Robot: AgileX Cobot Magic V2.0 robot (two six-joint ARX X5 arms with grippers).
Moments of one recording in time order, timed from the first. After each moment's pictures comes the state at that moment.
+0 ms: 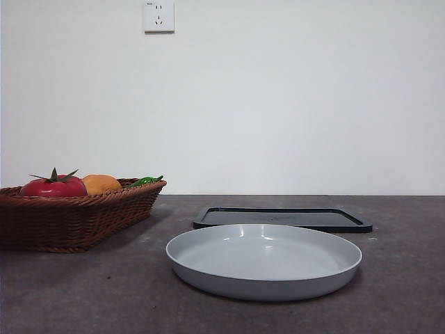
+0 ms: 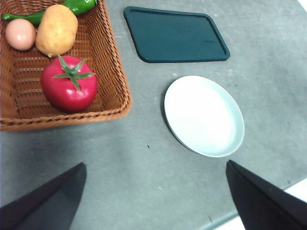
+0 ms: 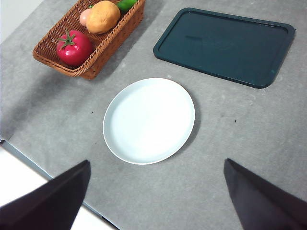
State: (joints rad) left arm -0.09 0.58 0.97 -1.07 0.44 -0.07; right arm 0.18 0.65 1.07 -1.11 -0.44 0.02
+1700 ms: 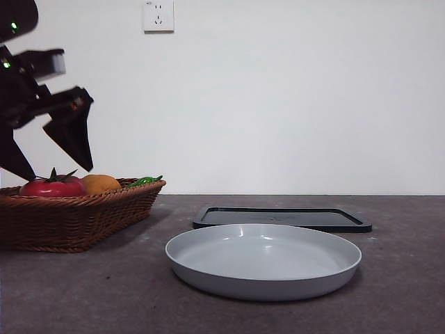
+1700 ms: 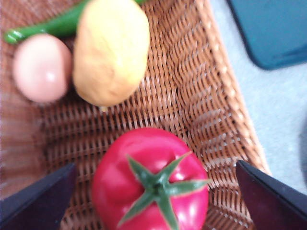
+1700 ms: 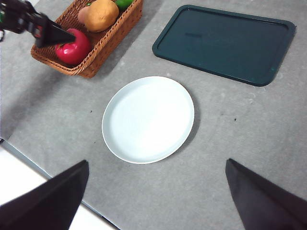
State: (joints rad) left arm -0.16 1.47 0.98 -0.41 0.20 0.07; right arm 0.18 0.67 1.07 -1.11 -0.45 0.02
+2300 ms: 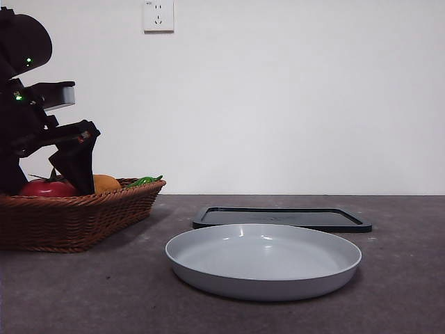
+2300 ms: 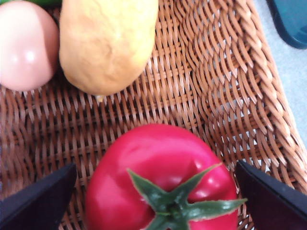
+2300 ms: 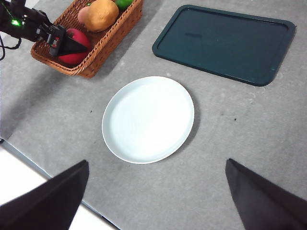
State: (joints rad) left arm -0.17 1.57 0.98 -0.37 0.17 0.09; right arm 0.18 0.67 1.07 -1.11 -0.45 0.02
